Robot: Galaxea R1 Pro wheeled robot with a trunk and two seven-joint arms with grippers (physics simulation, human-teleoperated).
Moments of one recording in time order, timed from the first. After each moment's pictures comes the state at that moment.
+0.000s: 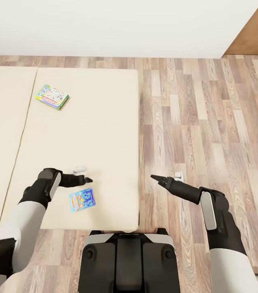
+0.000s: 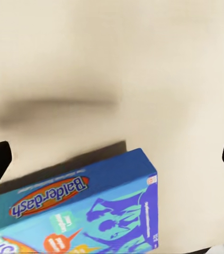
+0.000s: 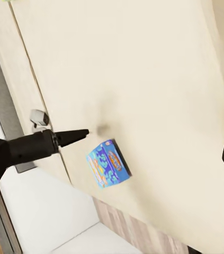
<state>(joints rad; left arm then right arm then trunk) -1.01 0.11 0.15 -0.70 -0.09 0.88 -0.47 -0.63 0.07 -0.30 -1.31 -0.32 1.04 0.72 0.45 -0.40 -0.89</state>
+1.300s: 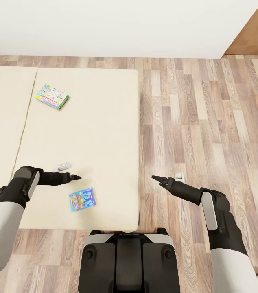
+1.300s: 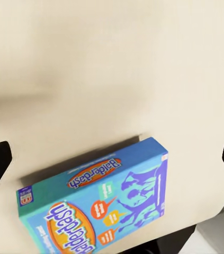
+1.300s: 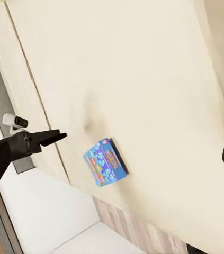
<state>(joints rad) -1.00 0.26 0.15 -0.73 -0.10 0.91 -0.75 -0.63 0.06 -0.31 -1.30 -0.32 1.04 0.72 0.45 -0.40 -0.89</state>
